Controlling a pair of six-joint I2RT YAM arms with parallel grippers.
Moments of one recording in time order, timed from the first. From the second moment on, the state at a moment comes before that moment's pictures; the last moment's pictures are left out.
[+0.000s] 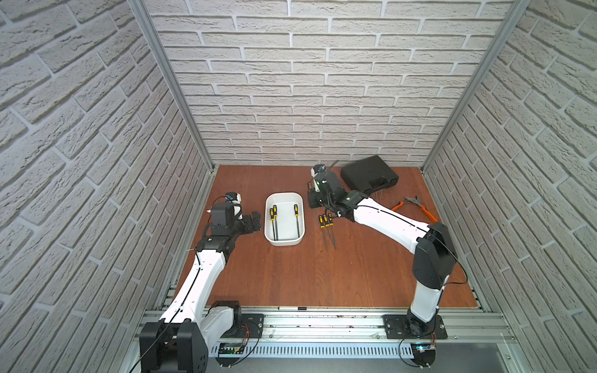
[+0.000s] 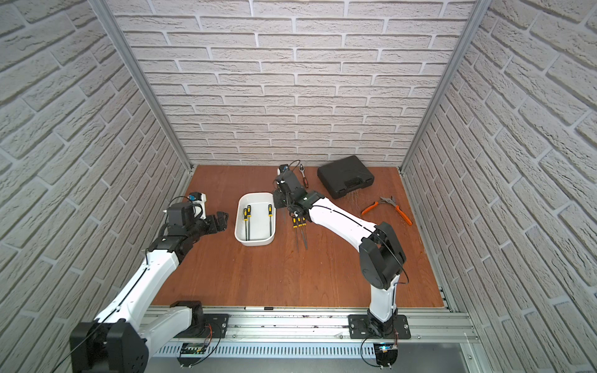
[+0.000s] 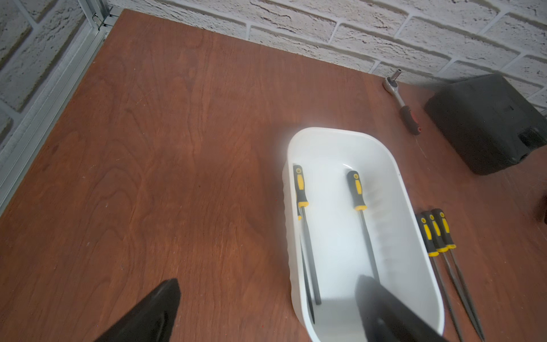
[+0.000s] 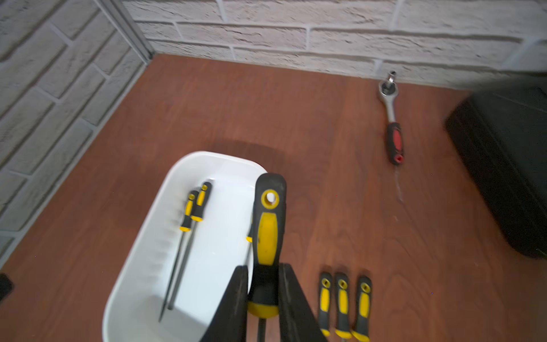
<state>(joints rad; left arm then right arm) -0.03 1.03 0.70 -0.32 0.12 -0.19 0.65 1.82 1.50 -0.39 0.21 0.37</state>
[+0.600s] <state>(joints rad) -0.04 1.08 0.70 -0.31 0.17 -0.19 0.53 1.85 1.23 -0.39 0.29 0.36</state>
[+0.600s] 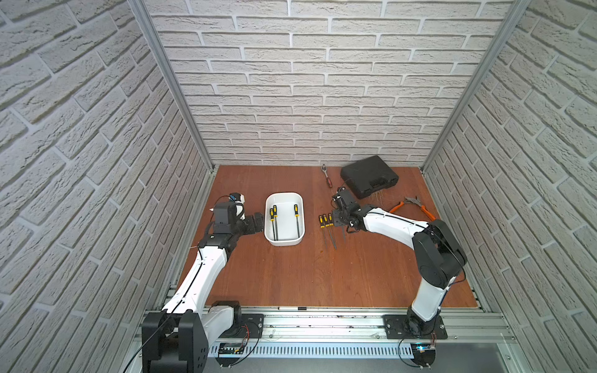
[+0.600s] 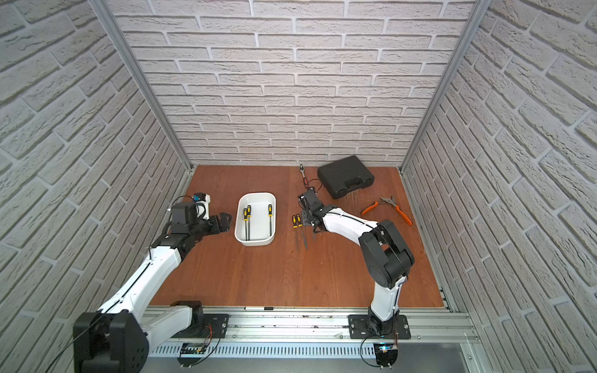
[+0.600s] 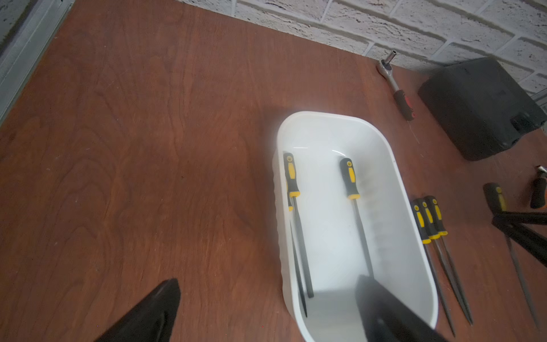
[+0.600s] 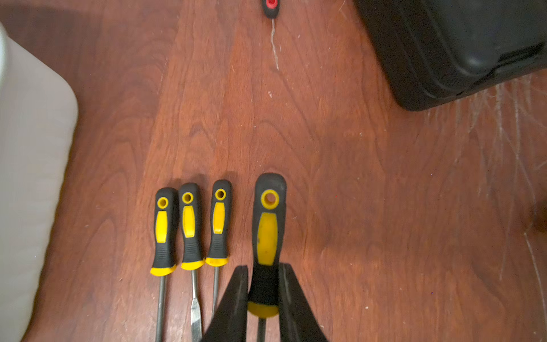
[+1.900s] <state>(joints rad) -0.04 1.09 0.70 -0.31 0.19 -0.18 0.53 1.98 1.26 -0.37 0.24 0.37</state>
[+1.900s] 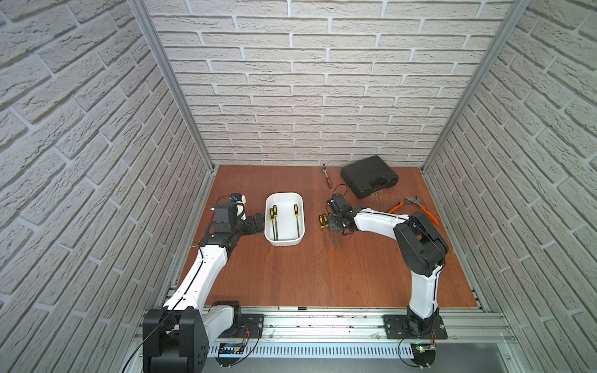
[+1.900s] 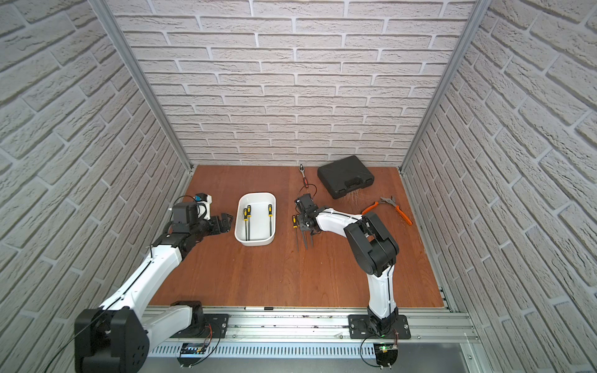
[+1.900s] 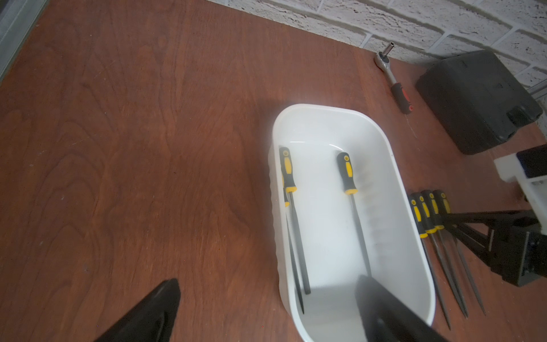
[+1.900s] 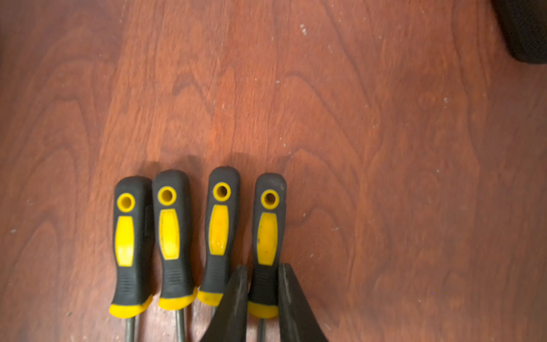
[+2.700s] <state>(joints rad) -0.04 1.08 0.70 -0.31 0.15 -0.18 0.67 1.97 1.71 -0.44 0.13 0.32</state>
